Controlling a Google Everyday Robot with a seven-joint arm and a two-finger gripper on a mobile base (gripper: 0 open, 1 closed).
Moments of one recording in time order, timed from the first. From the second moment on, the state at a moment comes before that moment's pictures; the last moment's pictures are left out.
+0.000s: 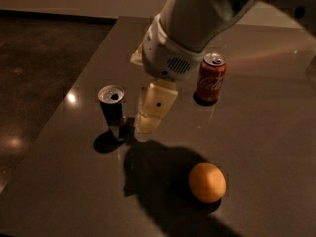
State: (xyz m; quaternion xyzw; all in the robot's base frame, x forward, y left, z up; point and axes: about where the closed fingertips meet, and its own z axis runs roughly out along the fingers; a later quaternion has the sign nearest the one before) arm 0.438 0.017 0.957 -0.71 0.65 0.13 0.23
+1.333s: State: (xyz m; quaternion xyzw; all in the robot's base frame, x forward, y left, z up) arm 0.450 0.066 0.922 -0.73 0.63 0.16 0.18
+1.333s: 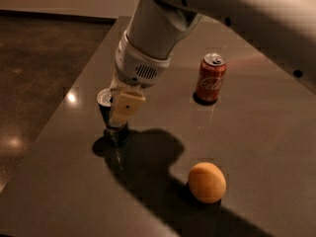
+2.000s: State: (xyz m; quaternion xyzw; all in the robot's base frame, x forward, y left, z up) arm 0.474 0.050 0.951 -0.72 0.65 0.14 0.18
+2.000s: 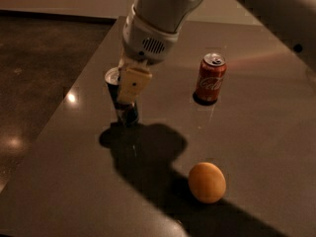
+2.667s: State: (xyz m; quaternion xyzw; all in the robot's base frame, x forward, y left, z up) arm 0.500 0.025 0.952 -0.74 0.66 0.00 0.13
